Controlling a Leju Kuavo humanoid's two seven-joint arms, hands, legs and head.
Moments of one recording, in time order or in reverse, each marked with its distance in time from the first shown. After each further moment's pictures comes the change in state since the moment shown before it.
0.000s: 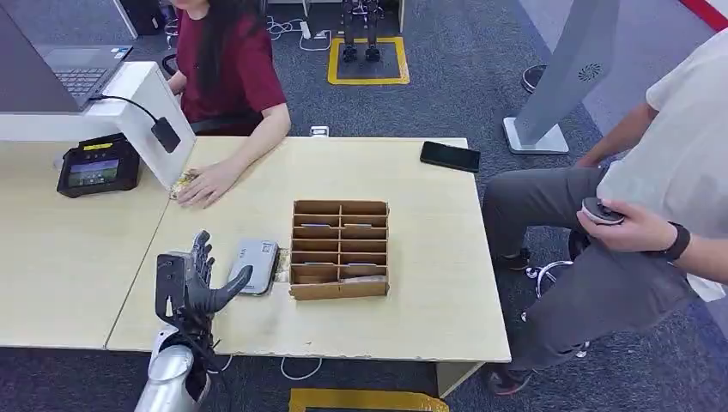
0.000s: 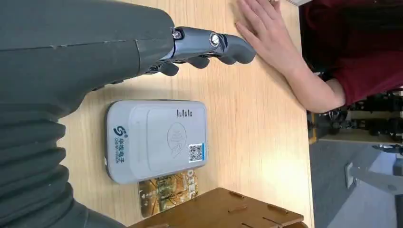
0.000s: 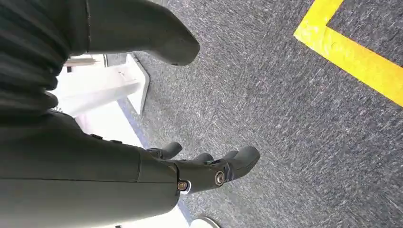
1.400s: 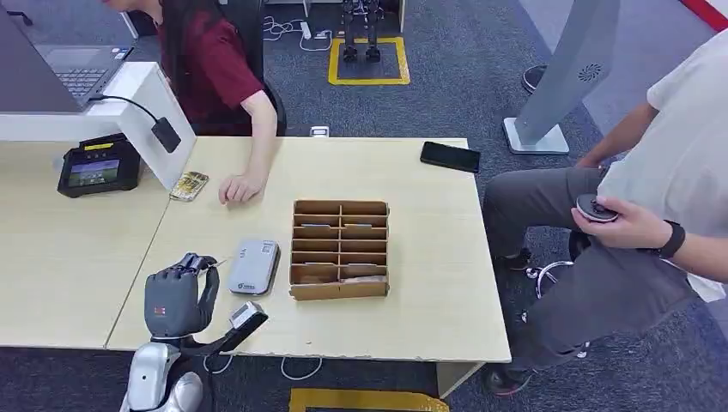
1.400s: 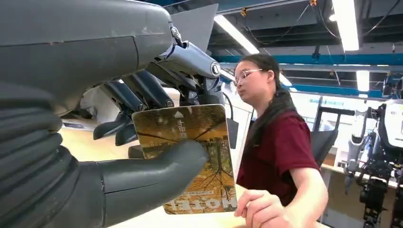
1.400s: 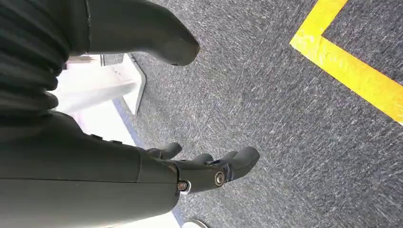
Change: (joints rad) left arm 0.089 0.076 -0.037 -0.056 -1.201 0.598 -0.002; right arm 0.000 -0.003 0.018 0.000 -0.009 0.034 -0.022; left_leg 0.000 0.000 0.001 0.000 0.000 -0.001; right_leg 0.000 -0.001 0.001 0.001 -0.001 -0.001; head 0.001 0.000
